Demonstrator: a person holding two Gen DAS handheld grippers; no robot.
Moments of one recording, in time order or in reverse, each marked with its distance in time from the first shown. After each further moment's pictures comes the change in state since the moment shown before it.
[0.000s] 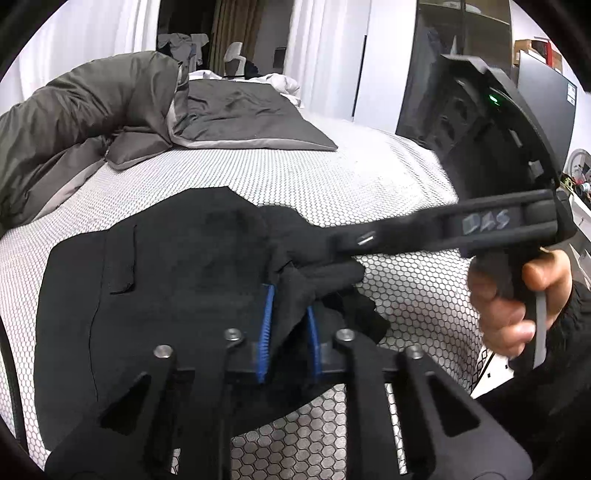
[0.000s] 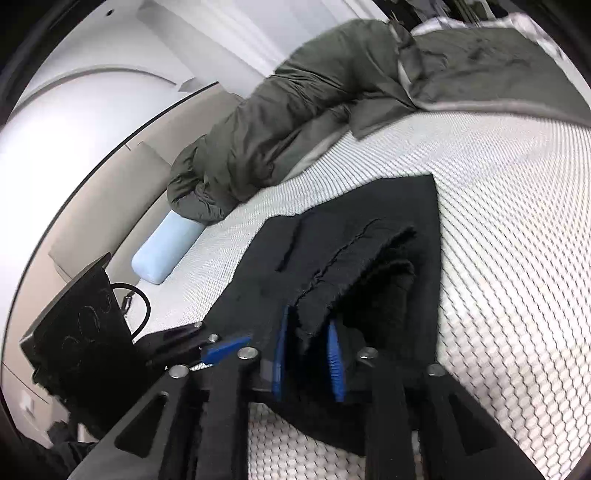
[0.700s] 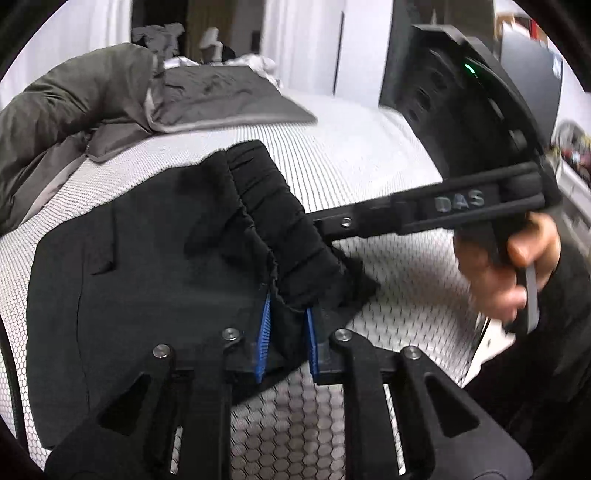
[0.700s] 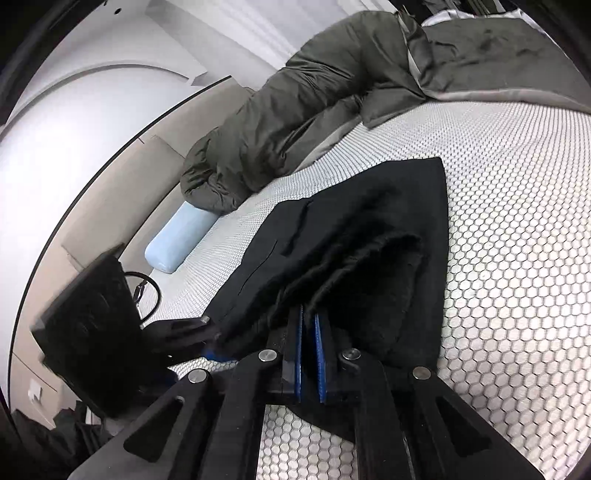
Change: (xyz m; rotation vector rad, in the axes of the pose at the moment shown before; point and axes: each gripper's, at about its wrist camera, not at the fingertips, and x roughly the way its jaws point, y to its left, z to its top) left arm 0.006 -0.008 -0.025 0.109 0.114 -0.049; right arm 0.010 -0.010 -0.016 -0.057 0.055 0.007
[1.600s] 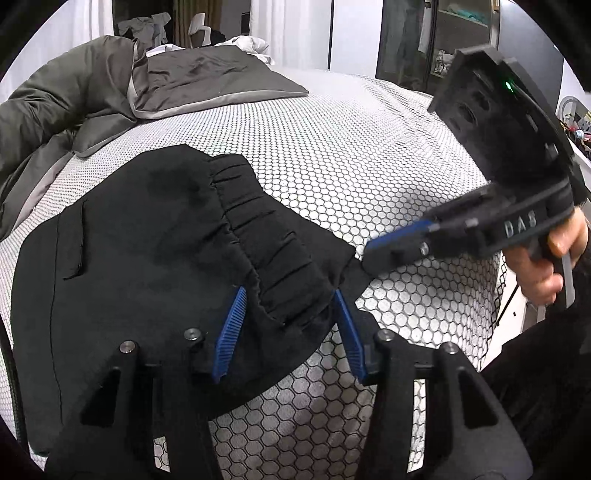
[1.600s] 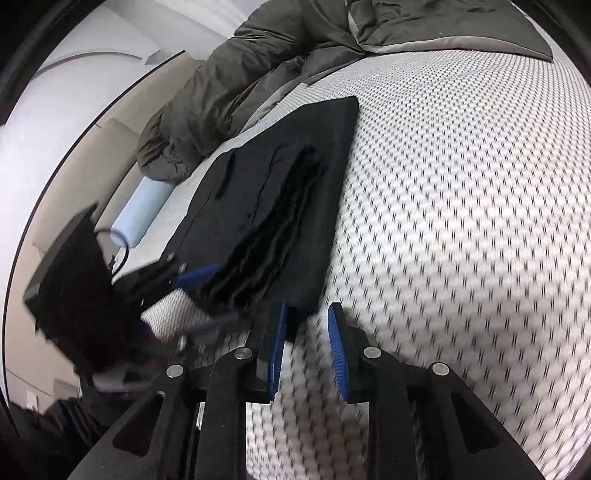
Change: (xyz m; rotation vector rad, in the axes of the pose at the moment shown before) left arm 0.037 -0.017 0.011 0.036 0.060 0.021; right arm -0.031 -0.042 -0.042 0.099 0.121 -0.065
